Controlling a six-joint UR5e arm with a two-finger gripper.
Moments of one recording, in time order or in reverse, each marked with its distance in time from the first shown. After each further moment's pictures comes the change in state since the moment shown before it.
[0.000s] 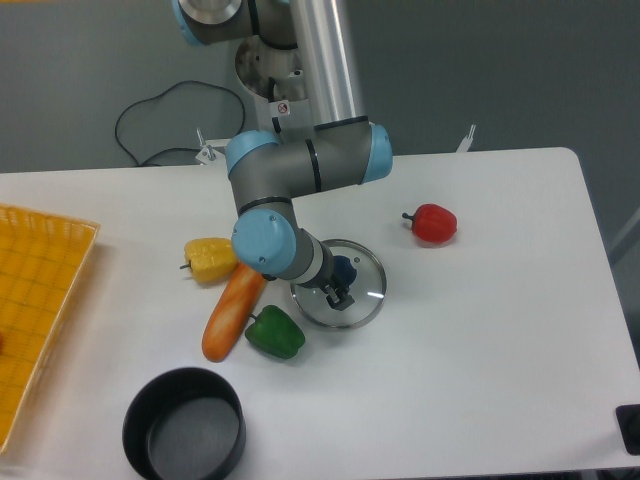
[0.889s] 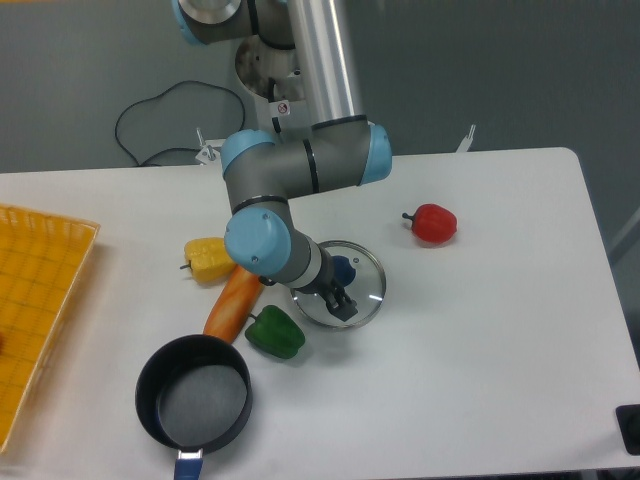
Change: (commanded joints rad) arm 0.002 0.052 0.158 -0.005 -0.041 -0.006
